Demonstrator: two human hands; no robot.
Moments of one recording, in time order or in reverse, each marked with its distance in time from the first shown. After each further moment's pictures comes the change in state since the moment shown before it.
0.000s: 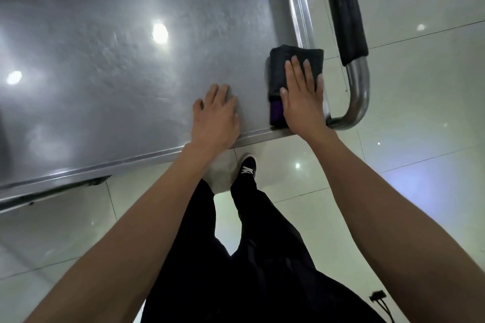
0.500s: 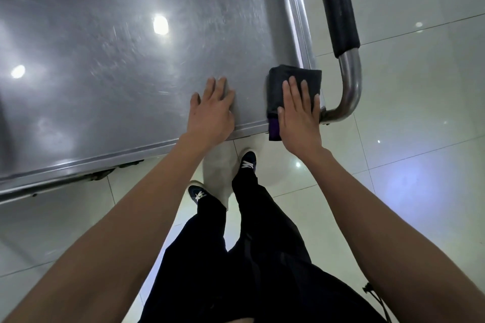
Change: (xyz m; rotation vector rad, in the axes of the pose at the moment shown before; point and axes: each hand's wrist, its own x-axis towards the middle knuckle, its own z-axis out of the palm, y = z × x) left_hand -0.023 -0.008 0.009 0.076 -0.081 0.044; right_hand -0.083 -0.012 0.016 -0.066 -0.002 0.022
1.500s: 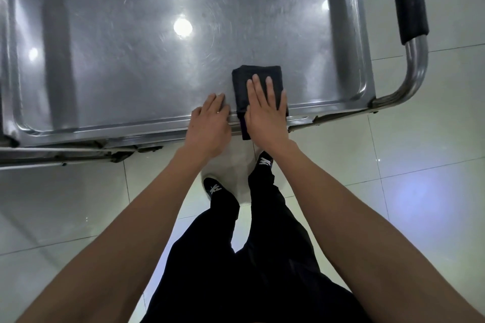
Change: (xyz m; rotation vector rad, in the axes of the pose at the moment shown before) left_hand -0.123 -0.111 0.041 -0.135 0.116 -0.071; right_hand -0.033 -0.194 0.047 -0.028 -0.043 -0.194
